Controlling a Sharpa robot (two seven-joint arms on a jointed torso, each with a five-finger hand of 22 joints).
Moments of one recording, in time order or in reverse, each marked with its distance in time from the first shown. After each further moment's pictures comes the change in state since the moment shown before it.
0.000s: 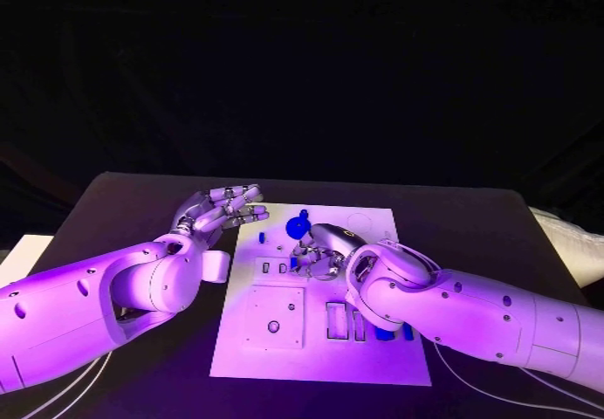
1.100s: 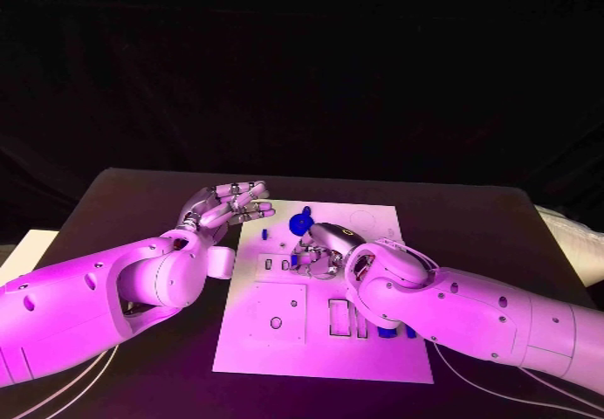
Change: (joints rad) left arm 0.000 0.004 0.000 0.004 0.003 0.003 0.000; left_hand 0.000 0.000 0.000 0.000 0.000 0.000 0.000 0.000 0.000 0.000 0.000 0.000 0.000 0.000 0.000 0.000 0.000 0.000 0.000 0.000 -0.001 0.000; right arm -0.003 0.025 -0.001 -0.023 -0.046 0.025 -0.024; right_hand -0.046 -0.046 0.004 0.004 0.015 -0.041 0.023 -0.012 -0.007 -0.033 0.000 -0.104 -0.060 -0.001 0.001 -0.012 0.001 0.000 0.000 0.000 -0.008 0.001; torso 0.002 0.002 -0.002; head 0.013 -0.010
